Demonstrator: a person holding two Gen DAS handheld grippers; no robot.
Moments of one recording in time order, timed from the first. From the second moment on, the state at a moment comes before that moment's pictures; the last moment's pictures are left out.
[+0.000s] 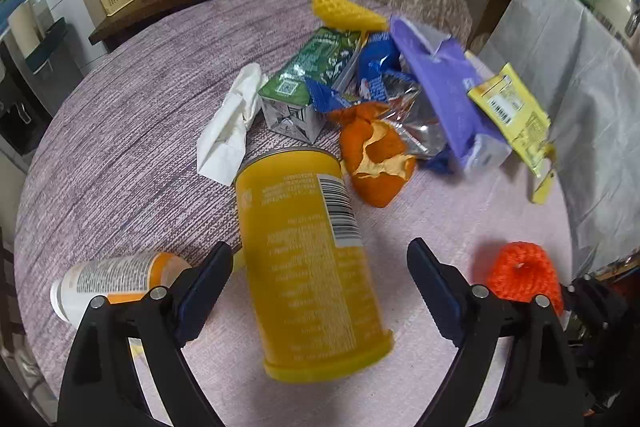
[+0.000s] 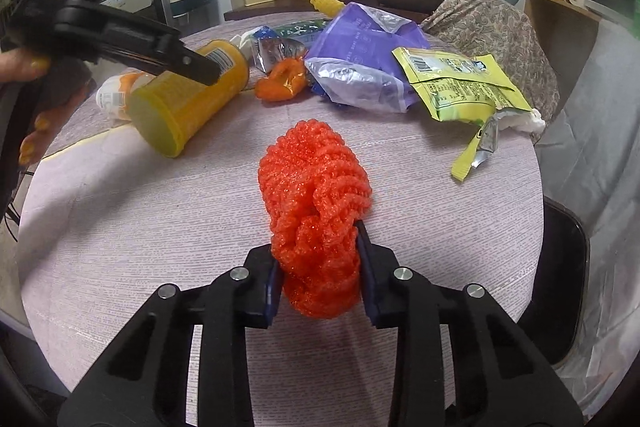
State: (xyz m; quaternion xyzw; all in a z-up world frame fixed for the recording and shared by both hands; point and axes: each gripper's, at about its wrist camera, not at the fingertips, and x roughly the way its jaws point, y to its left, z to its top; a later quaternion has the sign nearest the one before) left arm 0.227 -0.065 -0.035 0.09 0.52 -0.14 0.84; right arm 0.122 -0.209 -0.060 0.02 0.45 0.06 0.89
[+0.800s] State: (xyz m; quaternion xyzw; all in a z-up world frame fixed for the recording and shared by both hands) left arm 0.182 -0.054 -0.022 0.04 0.50 -0.16 0.85; right arm 0.084 -0.235 -0.041 0.08 0.41 0.10 0.90
